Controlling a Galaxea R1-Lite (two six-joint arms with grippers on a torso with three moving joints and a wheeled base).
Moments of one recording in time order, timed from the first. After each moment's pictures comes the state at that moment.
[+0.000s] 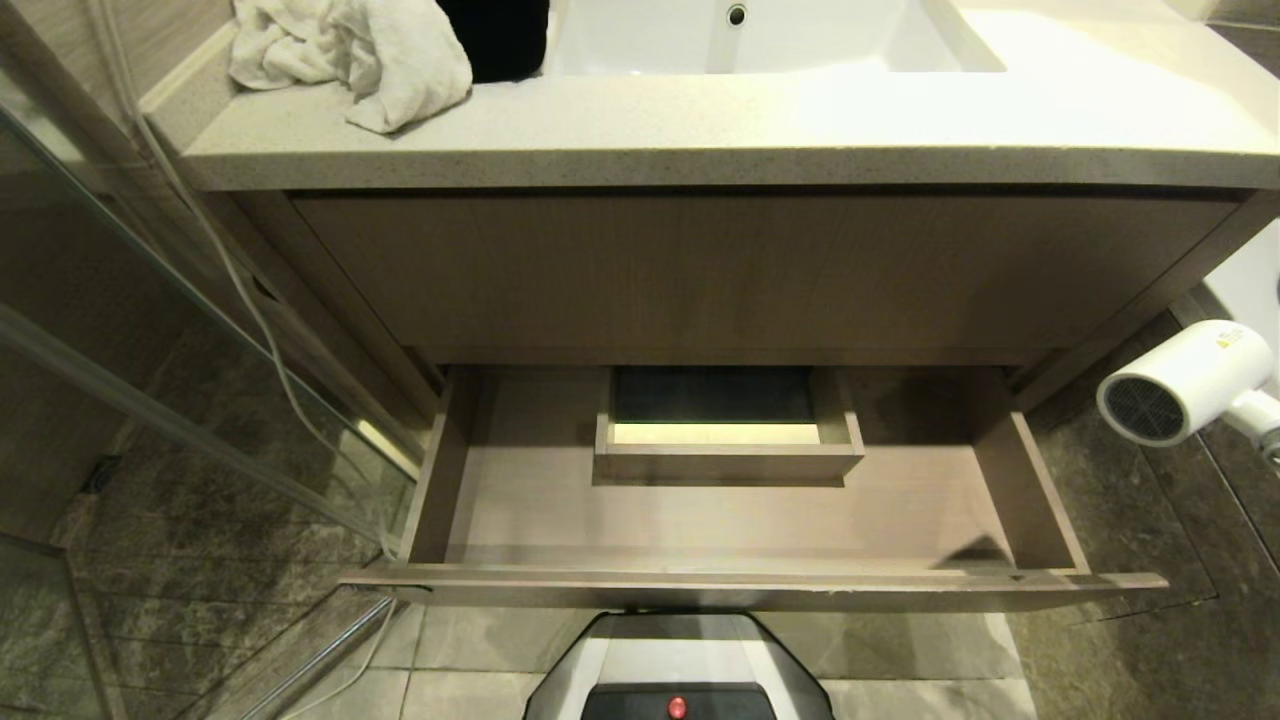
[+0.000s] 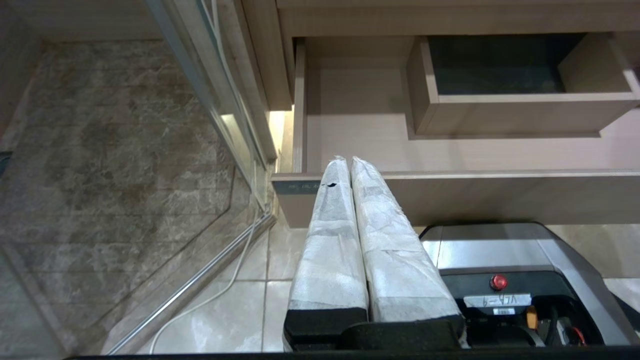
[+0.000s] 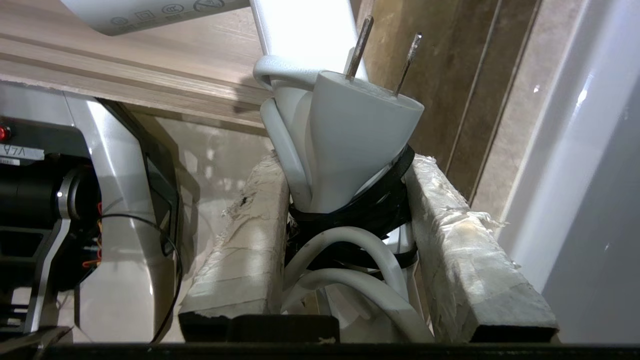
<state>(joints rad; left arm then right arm) 0.00 0.00 0.00 0.00 0.00 0.00 -0.70 1.39 -0.97 0.33 0.46 -0.73</state>
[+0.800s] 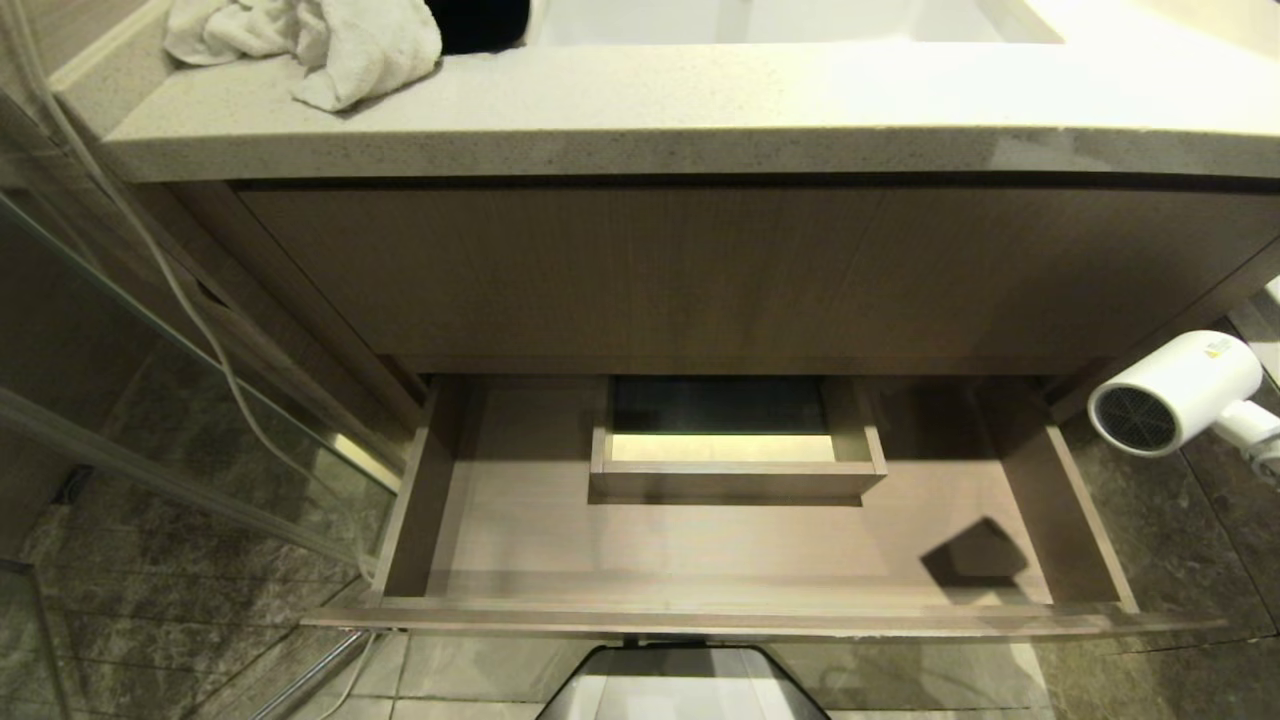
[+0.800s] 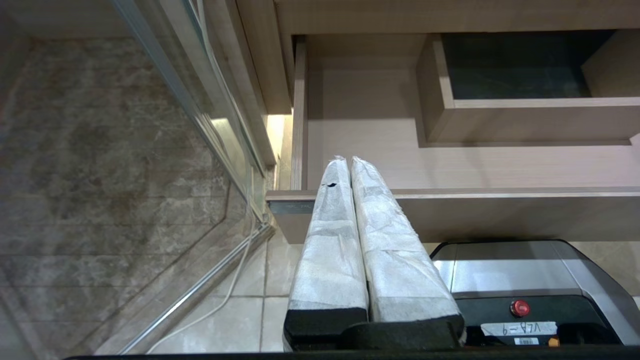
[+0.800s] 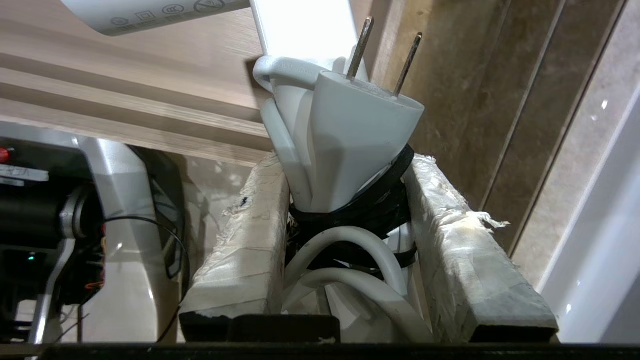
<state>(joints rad) 0.00 0.00 0.00 0.00 0.00 0.00 -0.69 1.38 -0.95 0.34 0.46 -0.73</state>
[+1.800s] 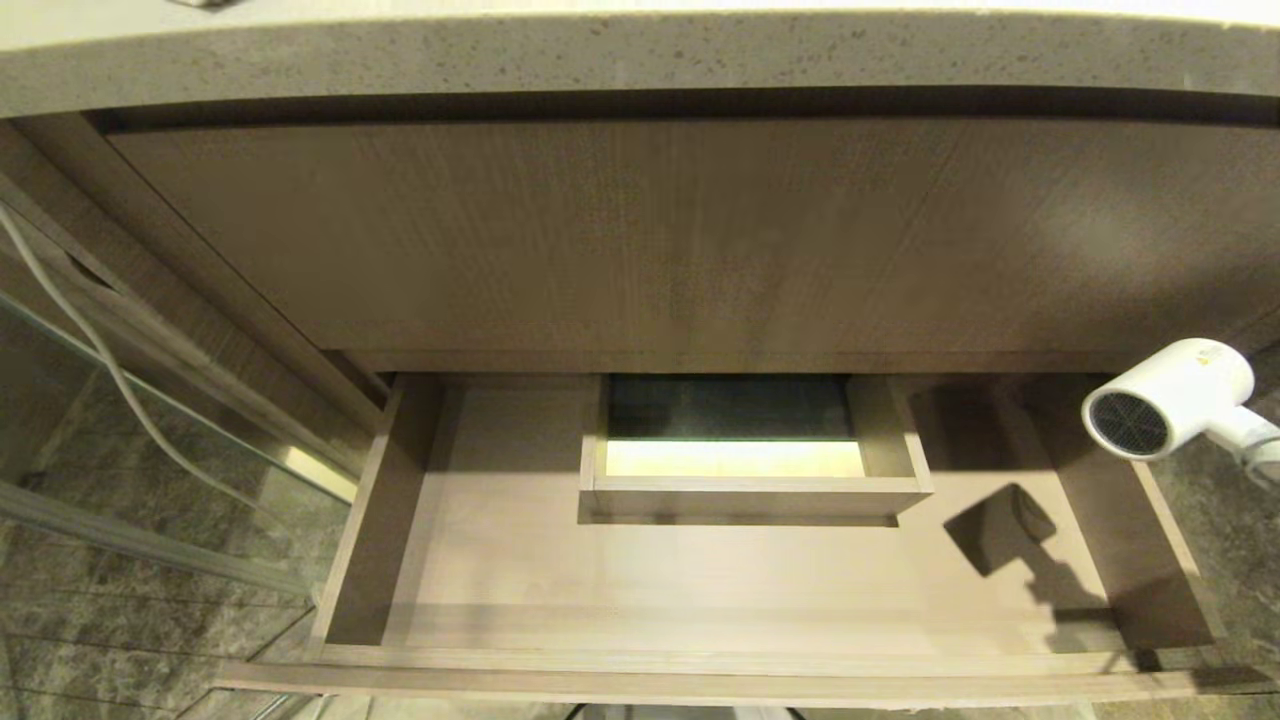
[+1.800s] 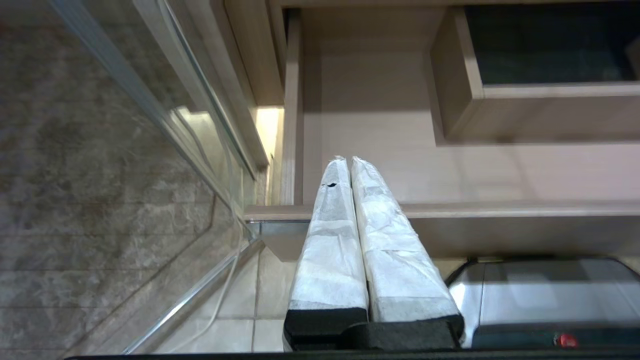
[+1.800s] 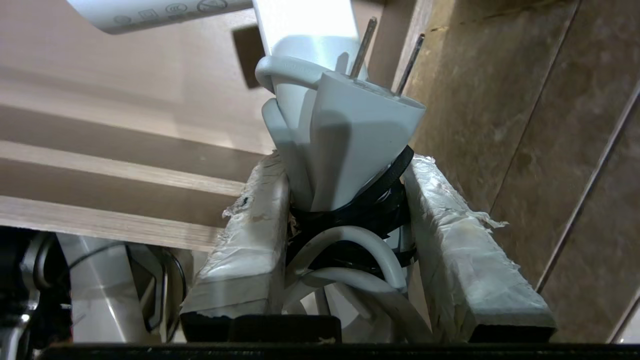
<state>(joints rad) 0.00 0.00 0.00 0.00 0.00 0.00 -0.69 1.38 -0.94 0.33 0.46 -0.73</state>
